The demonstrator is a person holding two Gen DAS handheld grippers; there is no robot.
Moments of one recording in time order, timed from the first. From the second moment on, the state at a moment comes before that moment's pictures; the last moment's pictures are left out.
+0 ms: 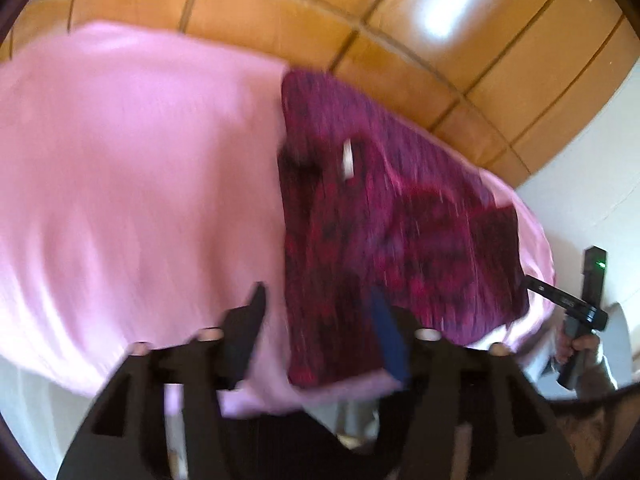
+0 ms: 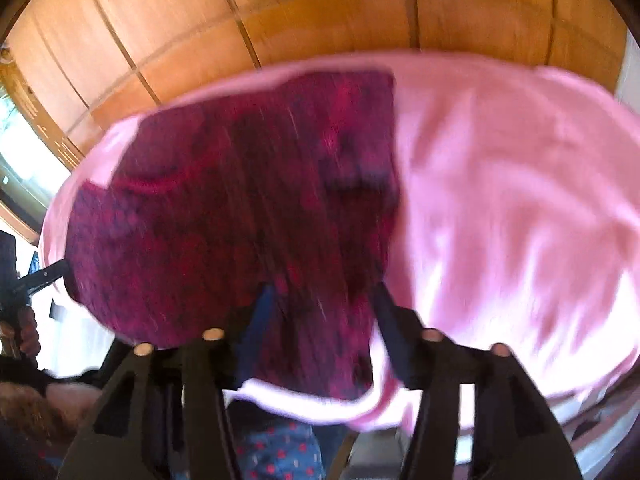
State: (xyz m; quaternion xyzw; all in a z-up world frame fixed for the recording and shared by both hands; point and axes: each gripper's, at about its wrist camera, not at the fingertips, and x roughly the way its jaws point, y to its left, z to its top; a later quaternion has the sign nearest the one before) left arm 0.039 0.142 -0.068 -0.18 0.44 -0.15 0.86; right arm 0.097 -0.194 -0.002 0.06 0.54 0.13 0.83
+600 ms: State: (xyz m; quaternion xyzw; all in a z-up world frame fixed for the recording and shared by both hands) left arm 0.090 0.119 -0.054 -0.13 0.41 -0.20 0.88; right arm 0.146 -0.126 0.007 -0.11 0.47 0.14 0.86
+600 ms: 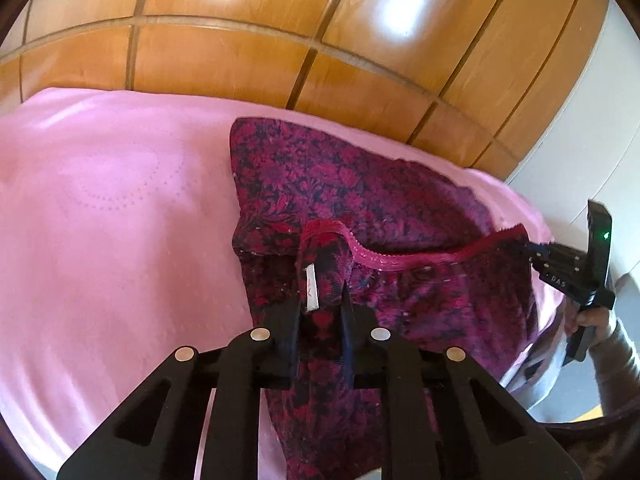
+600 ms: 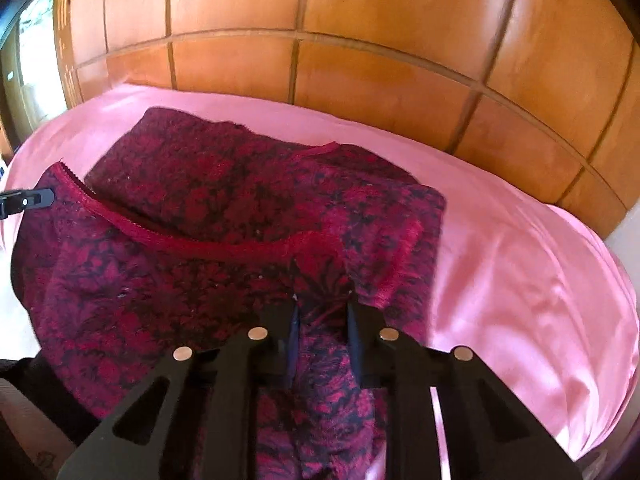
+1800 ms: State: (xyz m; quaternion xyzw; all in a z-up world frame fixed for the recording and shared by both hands) left arm 0.329 0.102 -0.100 -0.06 0.46 -0.04 0.88; right arm 0.358 -0.131 -0.067 -0.02 0.51 0.00 0.86
